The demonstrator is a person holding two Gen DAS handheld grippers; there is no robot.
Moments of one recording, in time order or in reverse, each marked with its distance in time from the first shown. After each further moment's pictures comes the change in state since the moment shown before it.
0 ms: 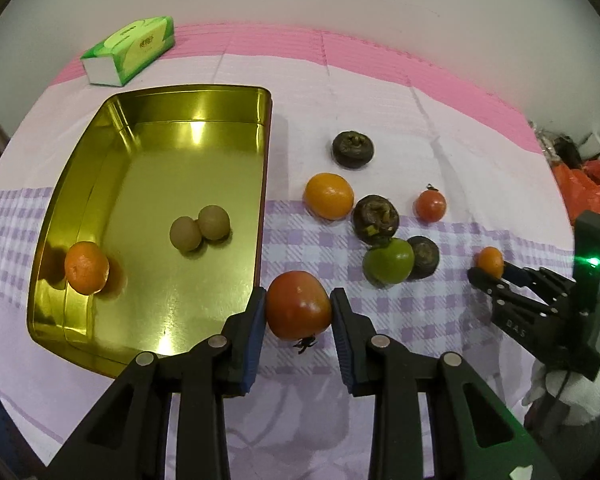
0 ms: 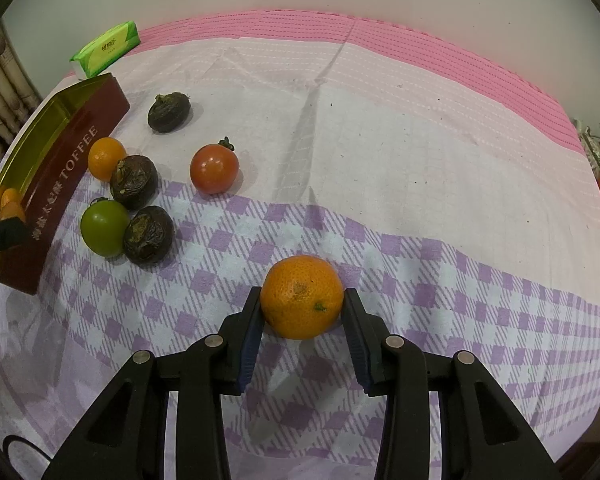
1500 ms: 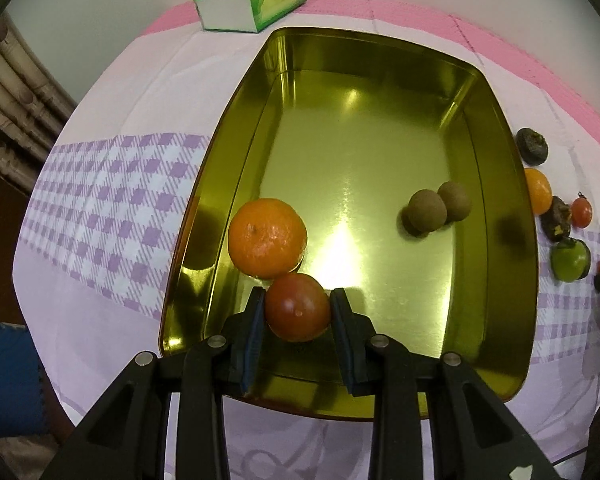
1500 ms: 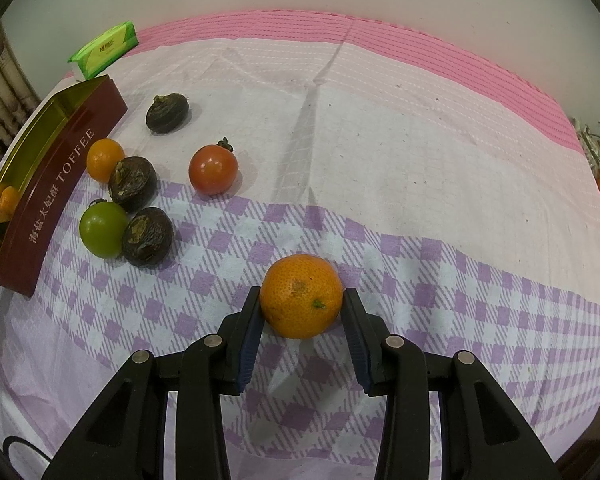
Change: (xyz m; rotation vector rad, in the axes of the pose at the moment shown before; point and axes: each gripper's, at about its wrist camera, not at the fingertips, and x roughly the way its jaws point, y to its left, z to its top) left arm 0.032 0.120 -0.008 -0.097 0.081 0.277; right arm 0.001 -0.001 0.001 0.002 0.000 0.000
